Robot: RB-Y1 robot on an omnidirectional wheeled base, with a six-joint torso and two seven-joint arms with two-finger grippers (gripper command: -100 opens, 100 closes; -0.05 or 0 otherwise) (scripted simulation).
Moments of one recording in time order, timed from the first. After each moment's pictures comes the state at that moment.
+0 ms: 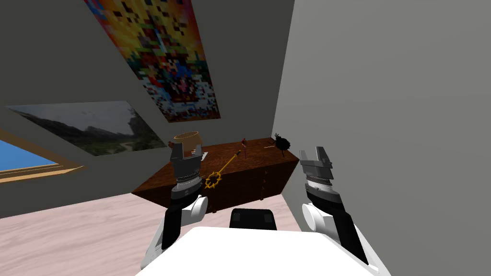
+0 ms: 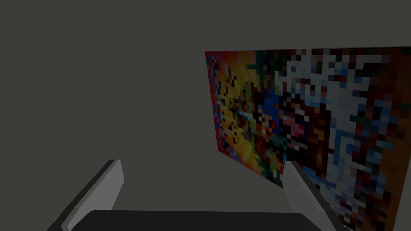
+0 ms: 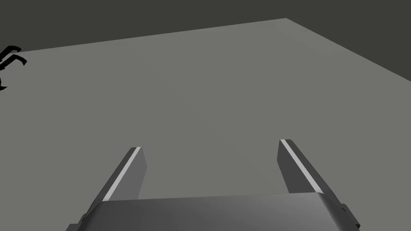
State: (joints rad) left arm 0.50 -0.01 0.04 -2.36 -0.04 -0.61 -0.06; right arm 0.53 -0.01 -0.07 -2.23 -0.04 -0.56 -0.04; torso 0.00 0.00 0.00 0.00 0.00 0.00
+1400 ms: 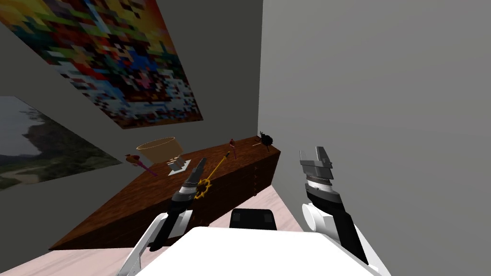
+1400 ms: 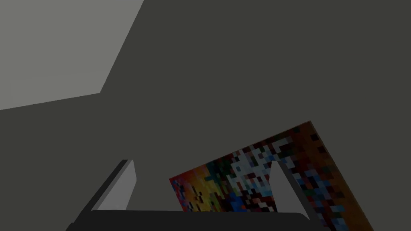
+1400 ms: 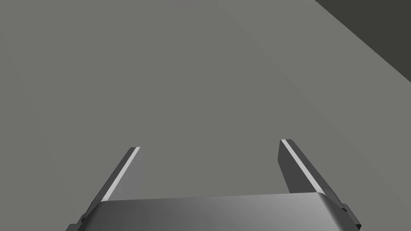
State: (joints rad) left arm 0.55 0.23 0.19 -2.06 -0.27 -0.60 -0.13; right arm 0.53 -0.01 -0.07 -2.23 -0.04 -0.56 -0.04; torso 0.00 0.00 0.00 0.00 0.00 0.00
